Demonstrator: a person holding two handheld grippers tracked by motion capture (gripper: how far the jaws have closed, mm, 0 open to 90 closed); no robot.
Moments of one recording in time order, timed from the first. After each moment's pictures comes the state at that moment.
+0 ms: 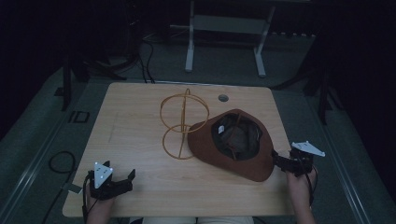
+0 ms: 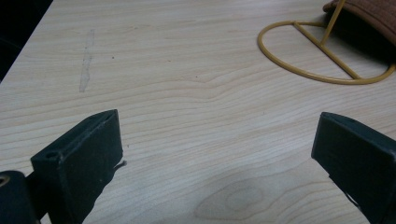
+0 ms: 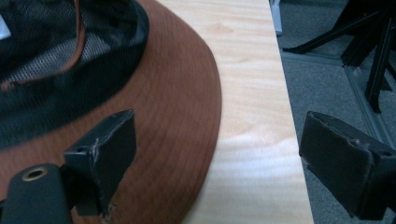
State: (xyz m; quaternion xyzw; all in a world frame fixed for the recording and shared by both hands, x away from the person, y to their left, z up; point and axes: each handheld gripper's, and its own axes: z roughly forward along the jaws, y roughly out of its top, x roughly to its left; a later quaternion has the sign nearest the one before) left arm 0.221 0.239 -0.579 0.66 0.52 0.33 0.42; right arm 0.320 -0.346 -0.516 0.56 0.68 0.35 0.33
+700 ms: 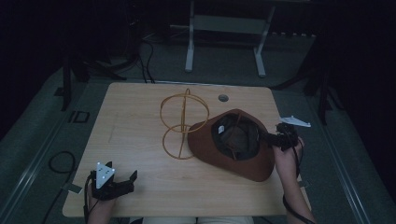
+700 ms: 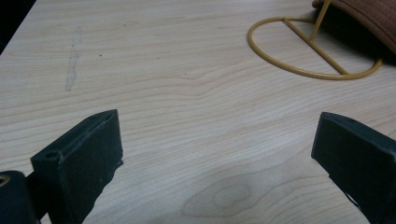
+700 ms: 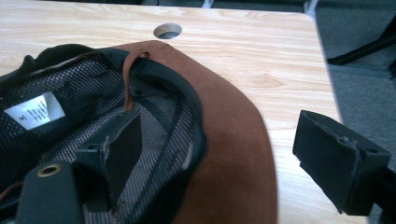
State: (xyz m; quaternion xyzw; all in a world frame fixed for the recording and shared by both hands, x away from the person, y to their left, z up) left arm 0.221 0.235 -0.579 0.67 0.52 0.32 0.43; right arm 0.386 -0.306 -0.482 0.54 0.69 0.38 0.28
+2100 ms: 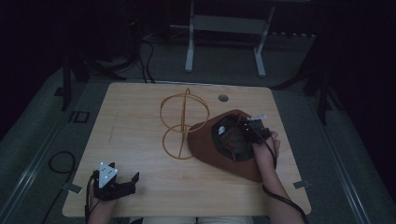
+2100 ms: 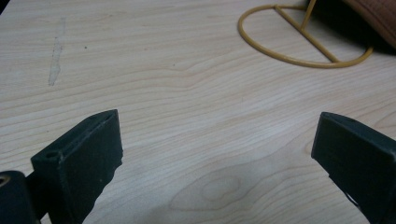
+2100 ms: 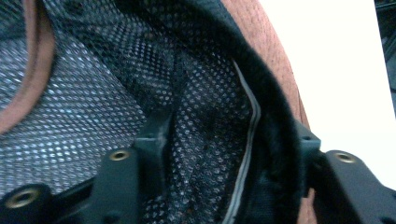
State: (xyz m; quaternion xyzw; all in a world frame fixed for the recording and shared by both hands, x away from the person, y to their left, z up) left arm 0.221 0.231 -0.580 0.69 0.51 0.30 0.42; right arm 0.453 -0.249 -0.551 0.54 0.76 0.18 0.32
